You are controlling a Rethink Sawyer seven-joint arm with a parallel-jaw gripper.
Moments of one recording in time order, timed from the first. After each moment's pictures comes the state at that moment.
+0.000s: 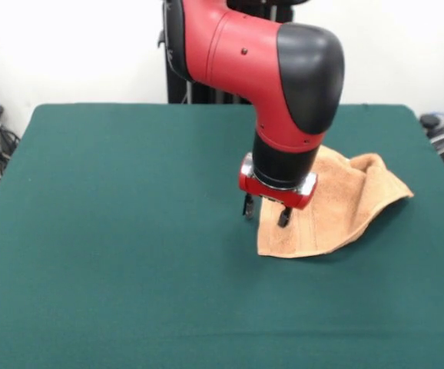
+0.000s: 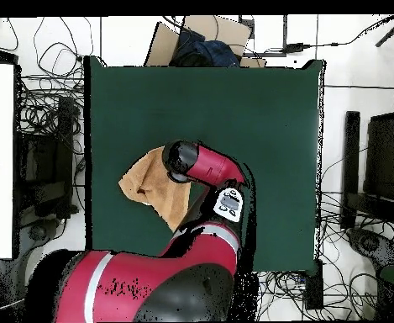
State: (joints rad) arm -0.01 -0.26 -0.24 1.47 0.36 0.54 1.67
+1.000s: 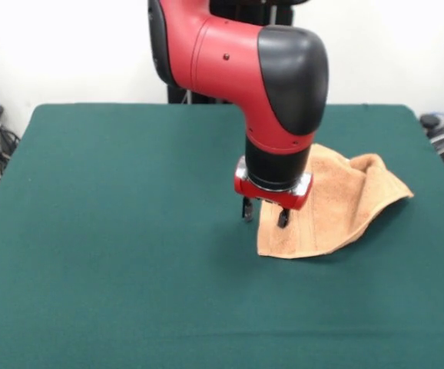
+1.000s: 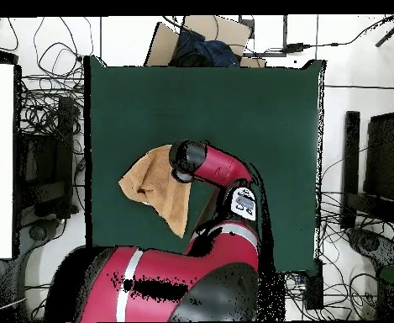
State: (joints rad) arm -0.09 -0.28 -0.16 1.48 0.30 0.54 1.67
